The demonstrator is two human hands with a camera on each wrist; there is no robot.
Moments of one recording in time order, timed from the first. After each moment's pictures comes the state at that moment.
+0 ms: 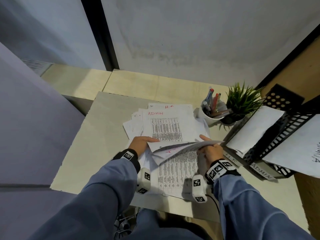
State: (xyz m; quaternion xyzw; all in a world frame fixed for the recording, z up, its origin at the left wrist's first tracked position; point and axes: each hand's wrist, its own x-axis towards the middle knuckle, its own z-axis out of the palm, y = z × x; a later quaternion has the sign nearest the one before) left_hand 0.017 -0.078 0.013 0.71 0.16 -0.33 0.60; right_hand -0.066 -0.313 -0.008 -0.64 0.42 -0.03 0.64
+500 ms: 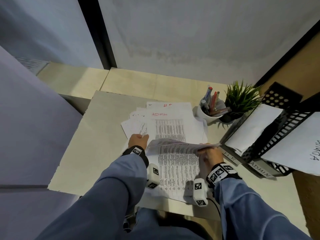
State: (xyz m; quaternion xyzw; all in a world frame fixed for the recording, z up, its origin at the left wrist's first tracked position) left_hand 0.032 -0.084 -0.032 0.79 0.25 -0.25 0.51; right_hand -0.077 -0.318 -0.017 -0.65 0.49 0.04 0.58
